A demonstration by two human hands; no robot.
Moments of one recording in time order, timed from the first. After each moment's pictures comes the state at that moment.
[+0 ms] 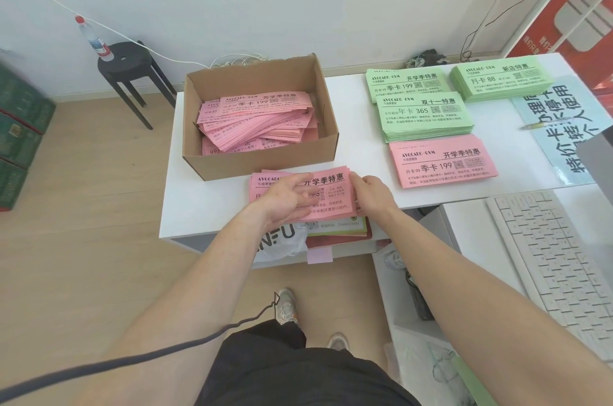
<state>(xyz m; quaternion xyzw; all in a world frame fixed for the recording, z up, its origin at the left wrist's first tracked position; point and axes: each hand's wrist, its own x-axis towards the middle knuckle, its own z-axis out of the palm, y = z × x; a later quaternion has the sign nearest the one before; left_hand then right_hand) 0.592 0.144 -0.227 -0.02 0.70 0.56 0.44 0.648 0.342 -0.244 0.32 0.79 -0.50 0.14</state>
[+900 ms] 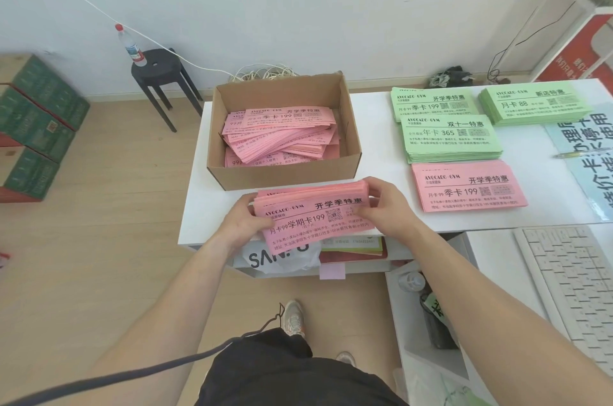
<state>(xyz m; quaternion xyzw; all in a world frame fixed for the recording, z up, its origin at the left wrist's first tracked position) 0.586 0.047 -0.237 -0.09 0.81 0.51 0.26 0.638 0.350 -0.232 0.10 0.81 -0.57 0.10</state>
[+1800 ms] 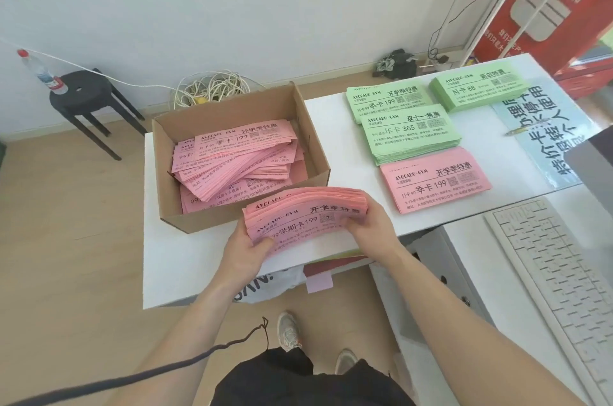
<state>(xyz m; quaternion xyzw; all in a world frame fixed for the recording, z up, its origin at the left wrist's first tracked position) 0.575 0.094 -0.241 0.01 0.82 0.51 0.24 0.647 0.342 -0.247 0.21 0.77 -0.61 -0.02</state>
